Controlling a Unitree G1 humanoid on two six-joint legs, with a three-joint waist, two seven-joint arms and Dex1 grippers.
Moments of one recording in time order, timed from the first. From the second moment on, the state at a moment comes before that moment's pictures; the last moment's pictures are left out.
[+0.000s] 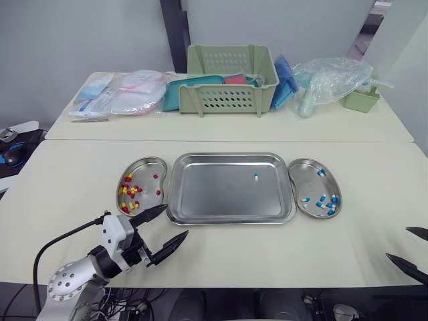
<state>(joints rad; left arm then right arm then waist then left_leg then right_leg) 0.35 0.49 0.18 -0.36 -0.50 0.02 -0.93 0.60 -0.82 -0.71 -0.12 0.32 0.01 1.11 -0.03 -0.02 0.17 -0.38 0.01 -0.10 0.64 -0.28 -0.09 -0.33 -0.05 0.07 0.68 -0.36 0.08</state>
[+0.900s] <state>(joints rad) 0.27 0.43 0.08 -0.23 -0.43 -0.07 -0.89 0.18 -0.86 -0.41 -0.66 0.52 0.54 0.78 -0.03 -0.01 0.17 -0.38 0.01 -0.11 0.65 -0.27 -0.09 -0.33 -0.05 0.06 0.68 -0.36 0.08</state>
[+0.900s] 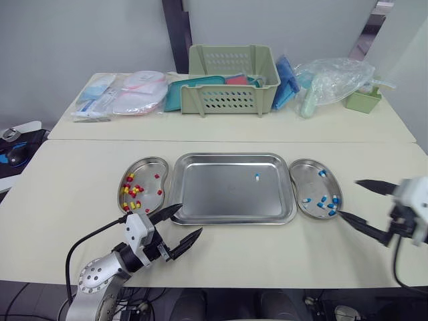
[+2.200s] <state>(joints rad) 0.24 0.43 0.03 -0.31 -0.43 0.01 -0.82 -0.42 -0.22 0.24 -0.19 0.07 0.90 0.19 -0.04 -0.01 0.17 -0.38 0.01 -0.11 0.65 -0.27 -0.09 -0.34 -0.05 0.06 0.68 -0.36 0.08</state>
